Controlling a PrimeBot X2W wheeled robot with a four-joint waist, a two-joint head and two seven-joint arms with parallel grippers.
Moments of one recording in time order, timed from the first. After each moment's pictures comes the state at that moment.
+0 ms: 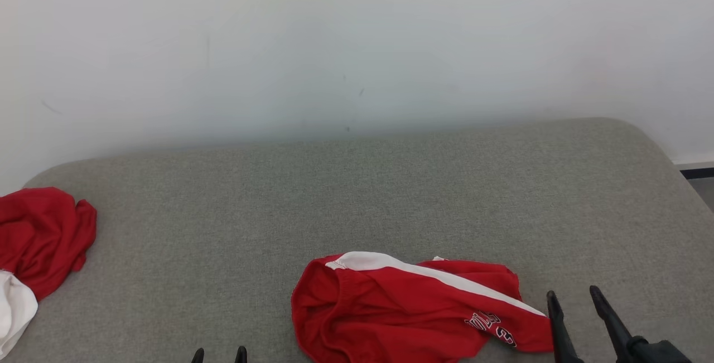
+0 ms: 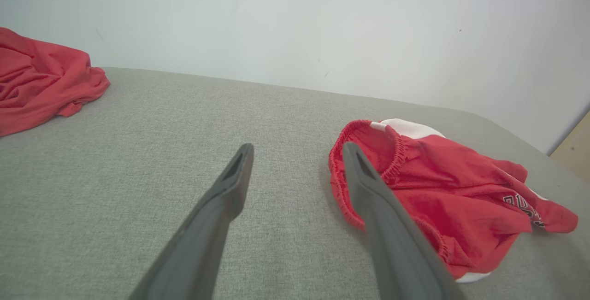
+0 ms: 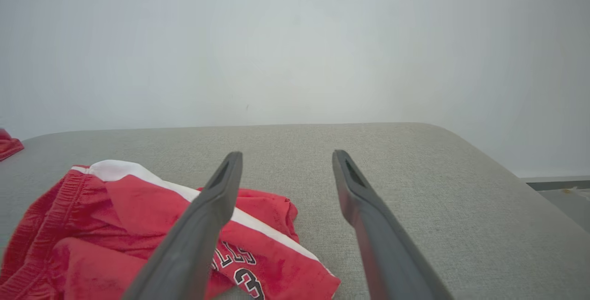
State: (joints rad) left arm 0.20 0.06 -0.09 0.13 -0.27 -0.13 -0.26; right arm 0.10 -0.15 0.03 0.16 0.17 0.13 -0.25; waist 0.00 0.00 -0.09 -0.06
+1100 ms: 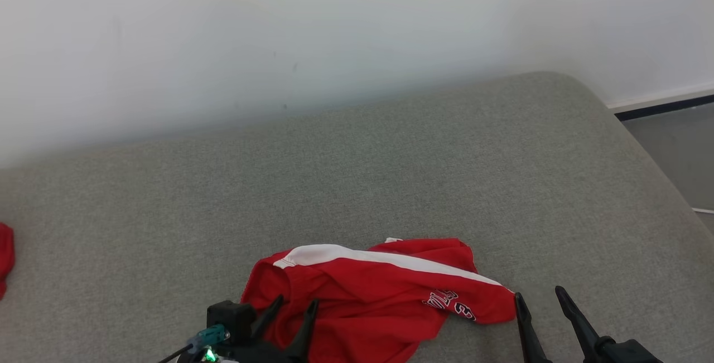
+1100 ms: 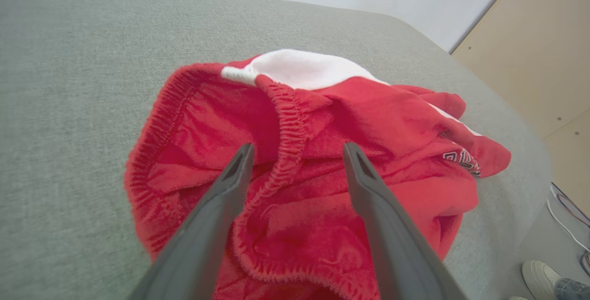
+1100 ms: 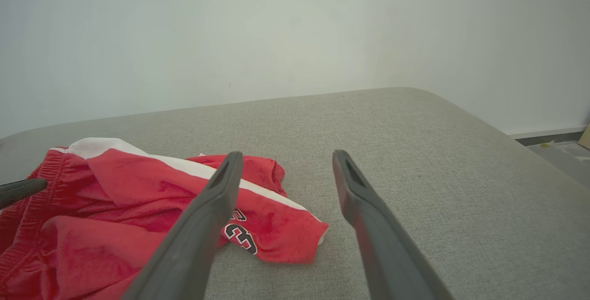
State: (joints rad) left arm -0.28 0.15 -0.51 0.59 -0.63 -0.13 -0.14; right arm 0.09 -0.11 0.11 0.18 0.17 0.13 -0.26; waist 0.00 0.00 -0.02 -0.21
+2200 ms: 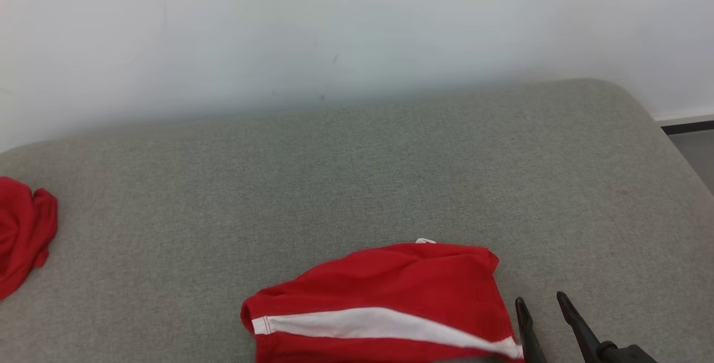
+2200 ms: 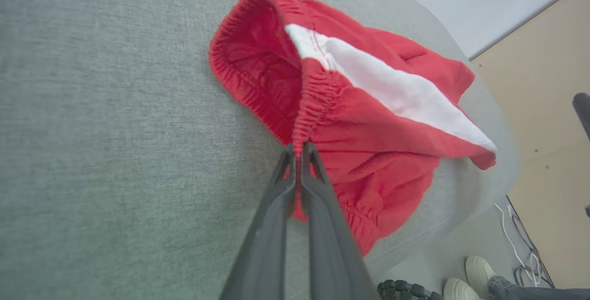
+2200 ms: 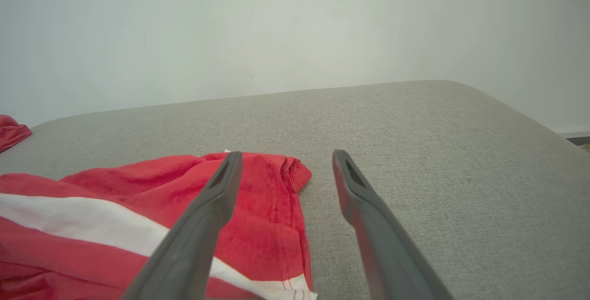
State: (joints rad) left arm -0.03 0.42 -0.61 0.23 -0.99 -0.07 -0.07; right arm 0.10 -0.10 0.10 0.18 0.18 0.13 -0.26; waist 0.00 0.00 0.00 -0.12
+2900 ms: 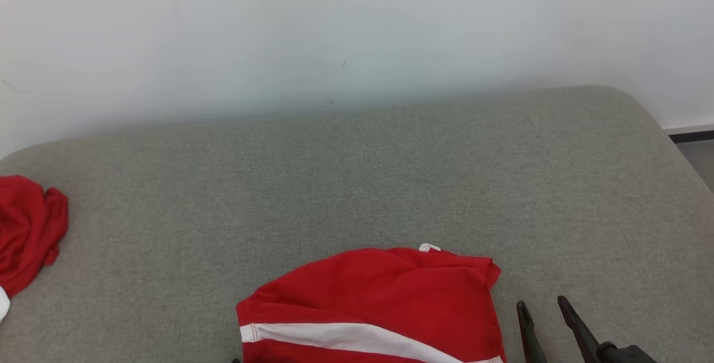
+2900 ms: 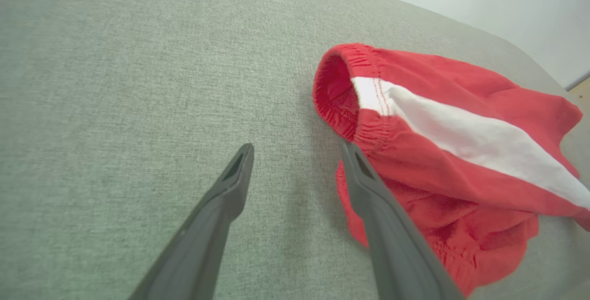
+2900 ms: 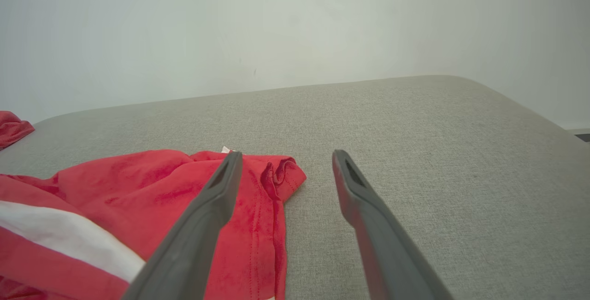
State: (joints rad) left arm -0.02 0.40 -0.57 0.33 -0.85 0.10 -0.24; right arm 0.09 -0.11 0.10 0.21 0.19 0.13 -0.26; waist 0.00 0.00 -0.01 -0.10
